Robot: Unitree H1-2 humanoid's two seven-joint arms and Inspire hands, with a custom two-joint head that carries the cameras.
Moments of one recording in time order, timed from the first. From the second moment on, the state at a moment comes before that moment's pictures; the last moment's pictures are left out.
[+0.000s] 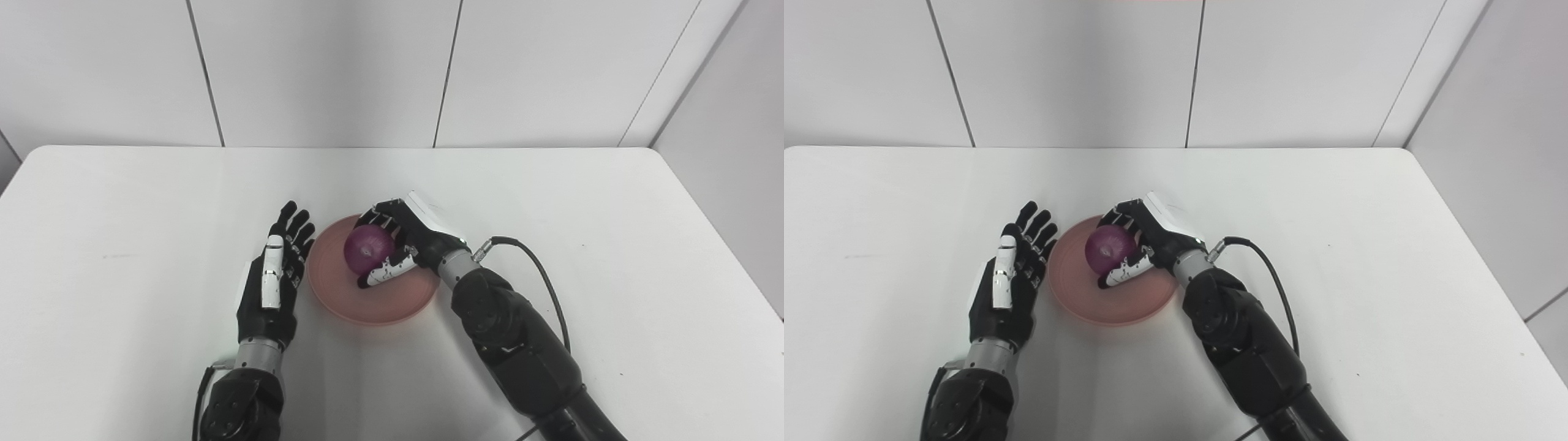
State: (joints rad) left arm -0.12 -0.17 -0.05 0.02 -0.17 0.06 -0.03; right arm -0.48 -0.19 0.39 0.05 -0.61 0.30 0.18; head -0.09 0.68
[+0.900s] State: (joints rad) left arm -0.12 -0.17 -0.05 0.02 -0.17 0.06 -0.02; right arm -0.41 -0.22 0.41 -0.07 -0.62 0.26 0.25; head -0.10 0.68
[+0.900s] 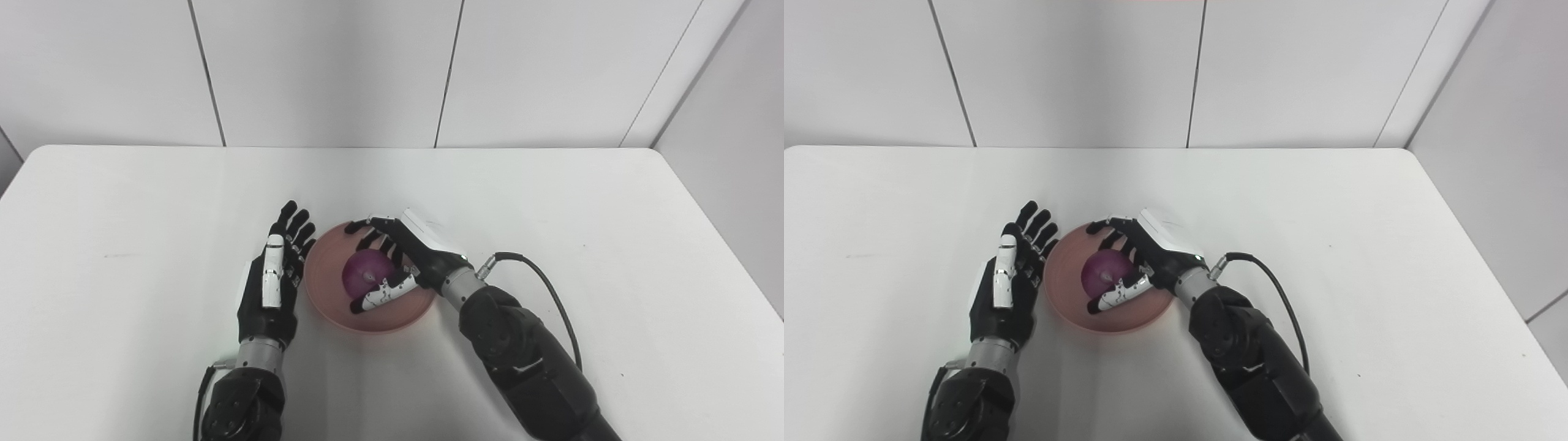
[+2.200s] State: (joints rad) left arm -0.12 -0.17 -0.05 0.02 -0.17 0.04 -0.02; right arm -0.18 -0.17 0.10 -0.19 -0.41 0.07 0.03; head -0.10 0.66
